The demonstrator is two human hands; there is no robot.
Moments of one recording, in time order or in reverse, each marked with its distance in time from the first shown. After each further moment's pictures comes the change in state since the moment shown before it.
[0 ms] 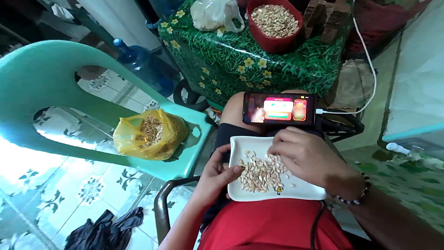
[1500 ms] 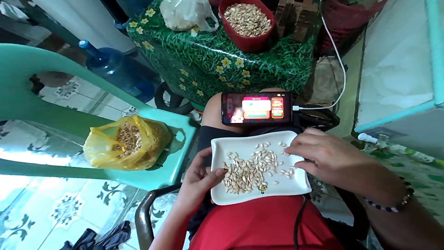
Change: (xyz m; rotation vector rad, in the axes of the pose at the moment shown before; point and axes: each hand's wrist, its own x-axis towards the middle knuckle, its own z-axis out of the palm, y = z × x) left_hand 0.001 -0.003 0.000 0.019 0.005 0.040; right_hand -0.056 0.020 -0.054 -0.144 -0.226 0.160
